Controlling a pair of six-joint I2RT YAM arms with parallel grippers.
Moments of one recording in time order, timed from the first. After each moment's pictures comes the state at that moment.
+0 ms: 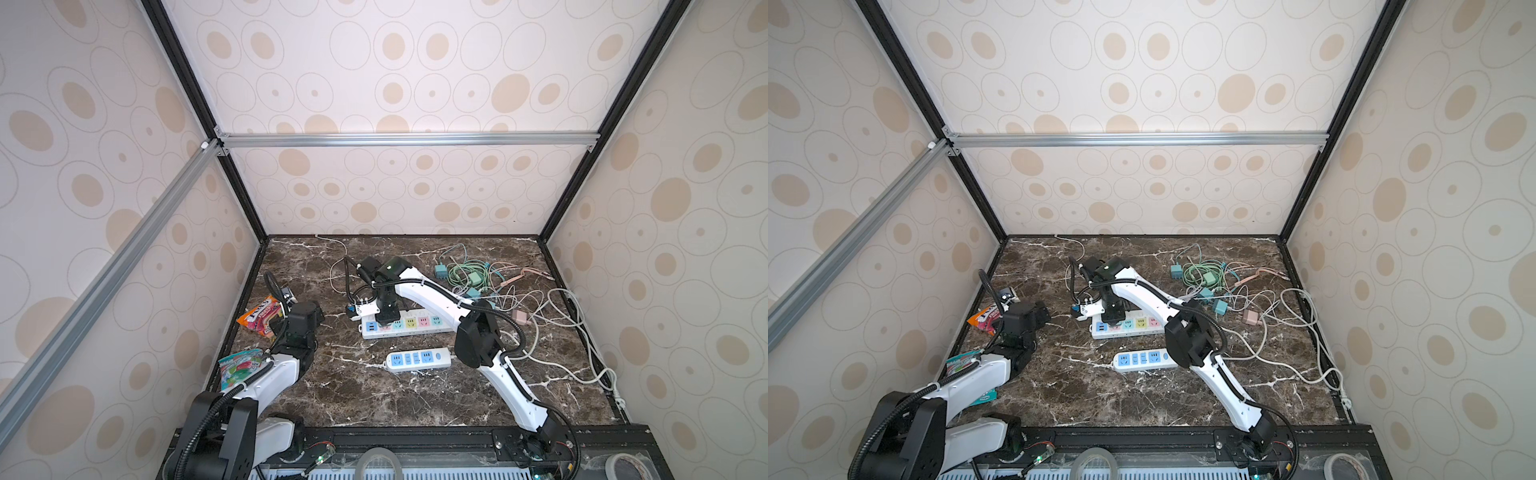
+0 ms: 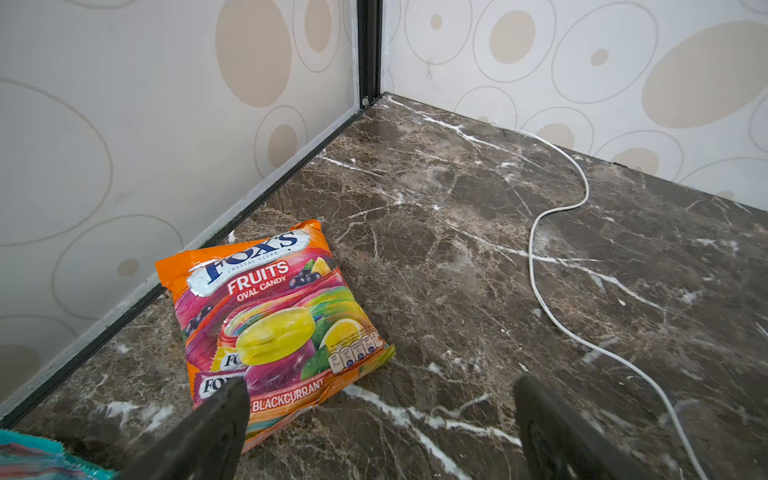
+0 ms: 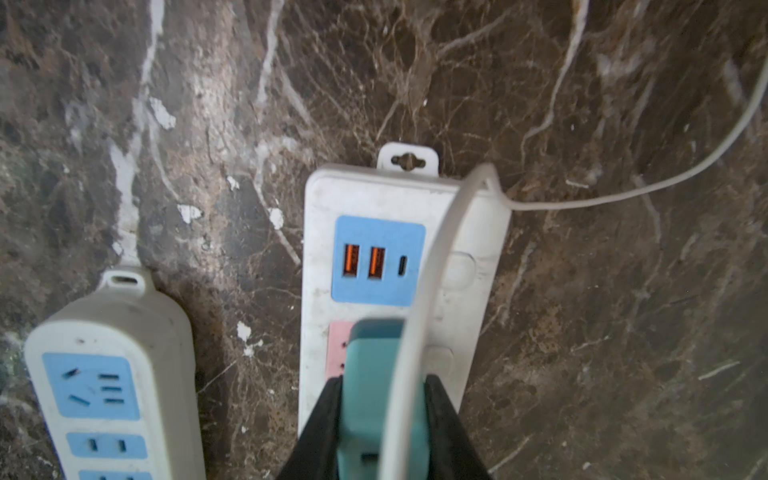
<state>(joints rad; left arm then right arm) -0.17 1.19 0.41 0.28 -0.58 -0.38 0.84 2.48 2.40 -1.34 -0.06 -0.94</state>
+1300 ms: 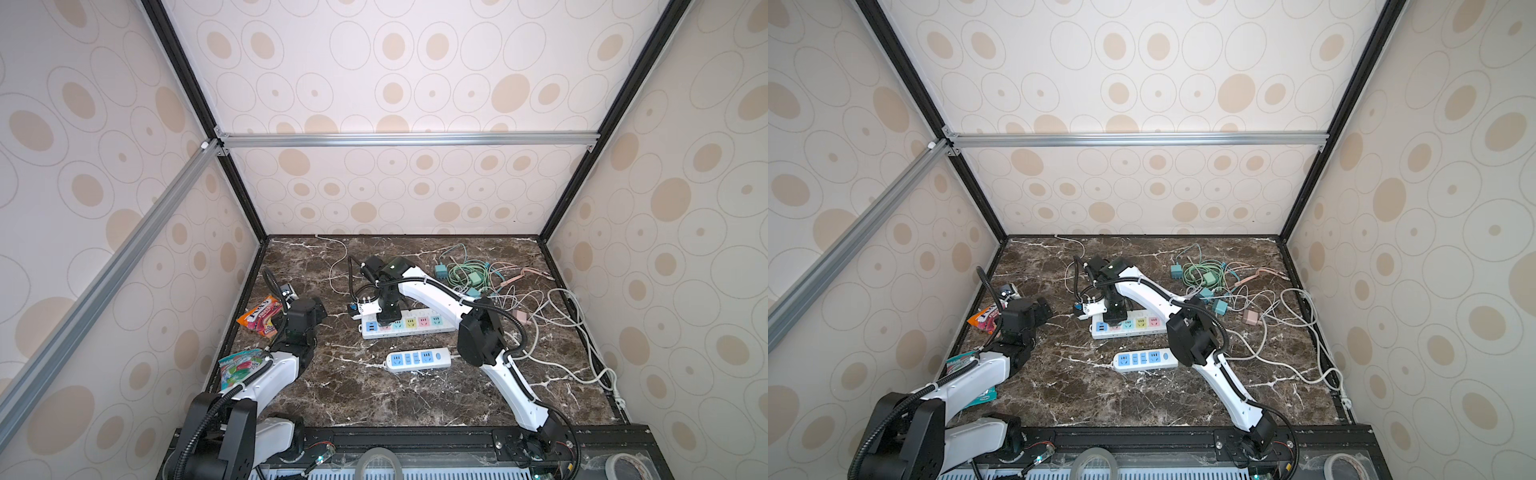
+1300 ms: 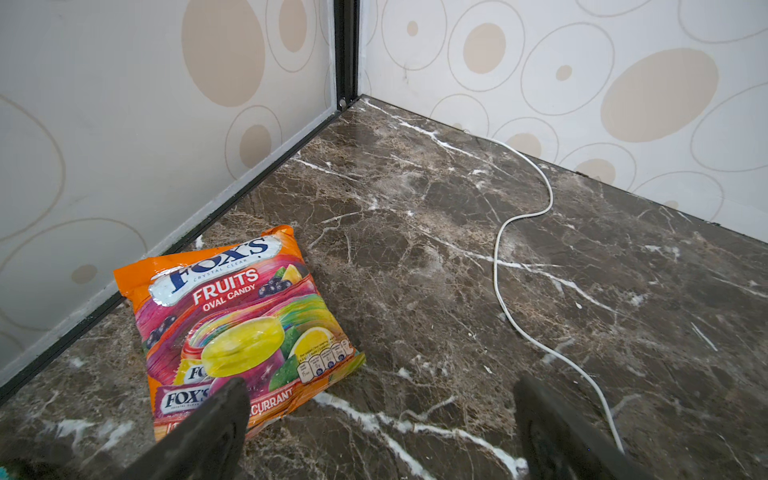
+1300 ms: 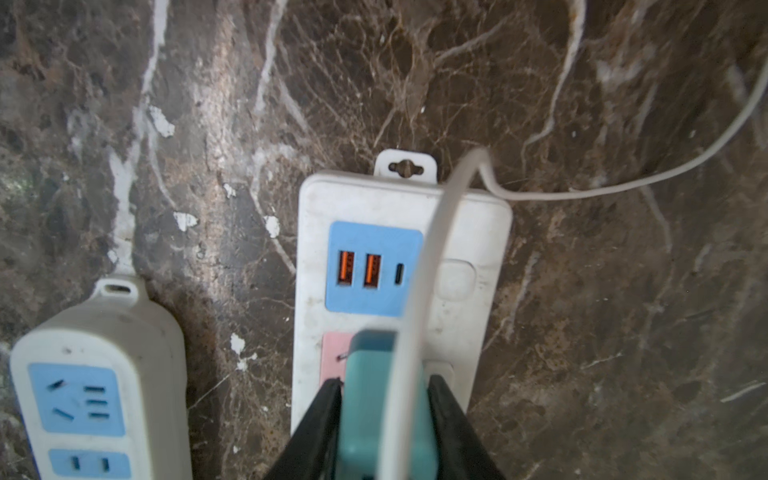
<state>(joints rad) -0.16 1.19 0.43 0.26 -0.52 -0.41 0.82 2.46 2.31 -1.27 -0.12 -0.96</state>
